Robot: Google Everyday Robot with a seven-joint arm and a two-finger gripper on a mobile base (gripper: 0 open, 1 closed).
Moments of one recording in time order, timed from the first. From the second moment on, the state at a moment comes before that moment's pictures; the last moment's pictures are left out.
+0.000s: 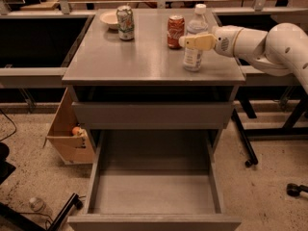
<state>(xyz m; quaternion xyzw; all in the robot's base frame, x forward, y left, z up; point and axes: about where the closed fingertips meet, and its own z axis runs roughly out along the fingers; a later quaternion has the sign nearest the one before) 0.772 -0.142 0.934 -0.25 0.71 0.31 0.59</state>
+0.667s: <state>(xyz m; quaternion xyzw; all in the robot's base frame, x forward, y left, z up) 0.770 -0.189 0.960 -0.25 0.72 0.33 0.55</state>
